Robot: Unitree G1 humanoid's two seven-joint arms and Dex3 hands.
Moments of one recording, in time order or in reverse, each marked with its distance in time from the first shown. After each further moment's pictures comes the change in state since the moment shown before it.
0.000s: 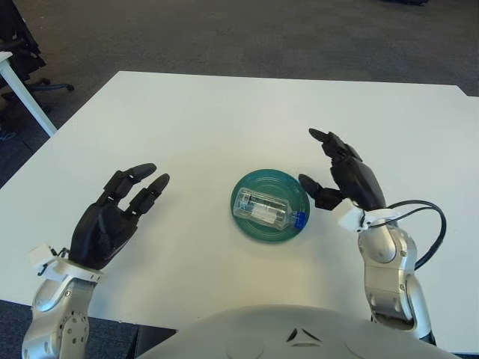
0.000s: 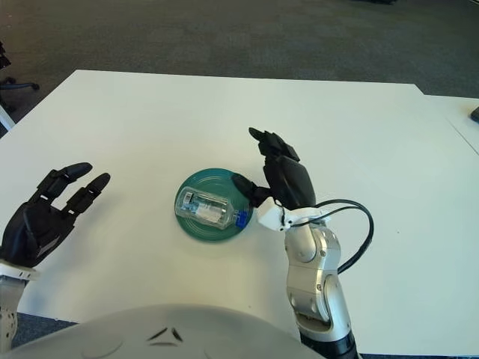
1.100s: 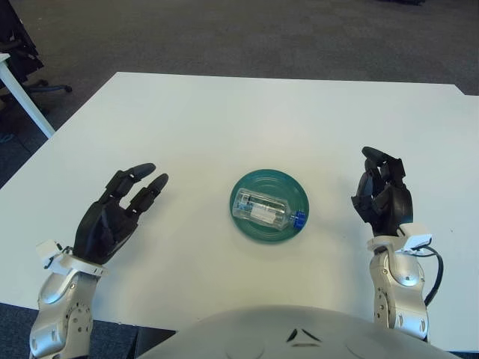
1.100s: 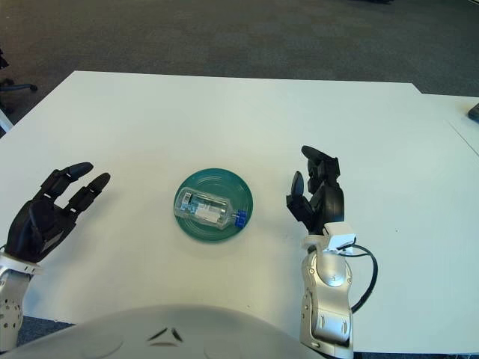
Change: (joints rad) left arm -0.063 -0.001 -0.002 0.108 0.021 -0.033 -0.021; right arm 0.211 0.221 -0.261 0.214 0.797 -0.329 -0.302
